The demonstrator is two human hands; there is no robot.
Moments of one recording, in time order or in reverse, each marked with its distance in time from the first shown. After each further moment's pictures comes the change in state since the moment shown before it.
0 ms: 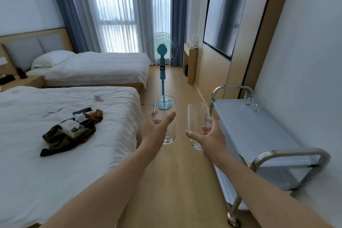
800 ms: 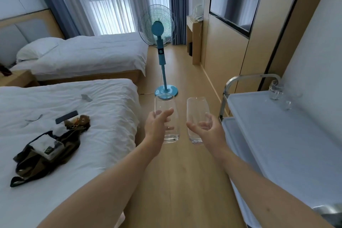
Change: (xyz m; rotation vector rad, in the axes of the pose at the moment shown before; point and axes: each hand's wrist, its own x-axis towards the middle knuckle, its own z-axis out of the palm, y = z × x) left_hand 0.278 -0.049 0.118 -0.131 -0.047 -0.235; right_hand 0.288 0.082 0.066 0.131 -0.077 0.142
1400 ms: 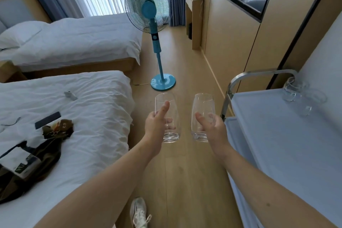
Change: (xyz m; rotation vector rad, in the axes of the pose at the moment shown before) left_hand 0.151 -0.002 0.072 -0.015 -0.032 -0.191; right_hand 0.174 0.041 0.001 0.119 0.022 0.174
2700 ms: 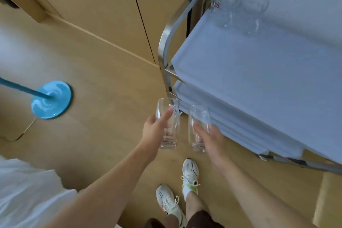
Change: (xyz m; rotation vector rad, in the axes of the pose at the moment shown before) left_hand 0.335 -0.083 0.166 0.674 -0.737 -0.388; right_hand 0.185 0.137 0.030 0.445 0.813 0.459
